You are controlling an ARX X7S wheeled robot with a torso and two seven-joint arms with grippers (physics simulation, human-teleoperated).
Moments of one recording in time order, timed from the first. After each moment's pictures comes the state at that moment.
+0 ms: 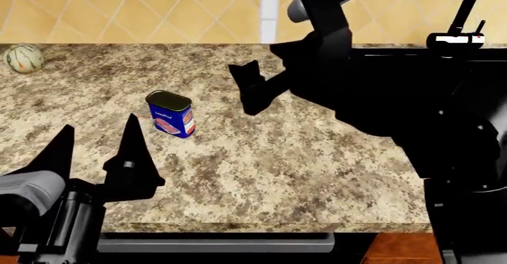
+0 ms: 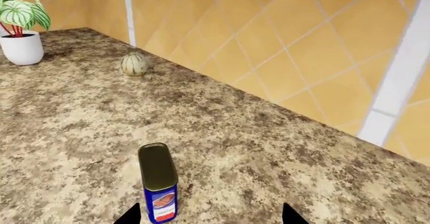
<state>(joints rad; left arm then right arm) -0.26 -0.95 0.63 0.75 -0.81 0.23 -0.93 1.24 0.33 -0.42 -0.08 0.99 1.17 0.05</state>
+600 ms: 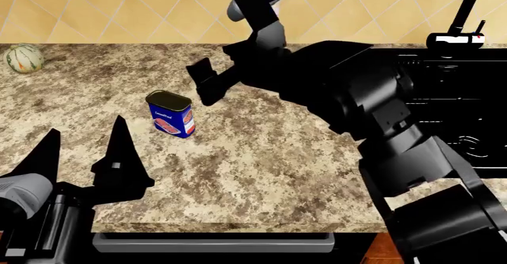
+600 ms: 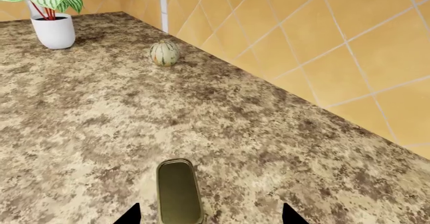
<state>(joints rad) -0.22 -0.98 0.60 0.75 -0.80 0.26 -0.96 1.39 0.10 -0.67 0.47 0.75 0.84 -0.27</state>
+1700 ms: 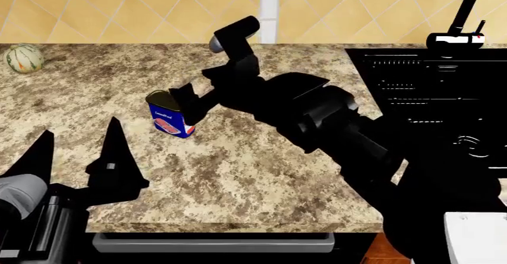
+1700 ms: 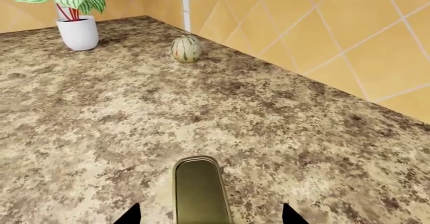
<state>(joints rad) -0.19 -1.01 0.58 0.75 -0.80 0.26 -0.96 1.51 0.00 -1.56 0.94 1.48 0.15 -0.32</state>
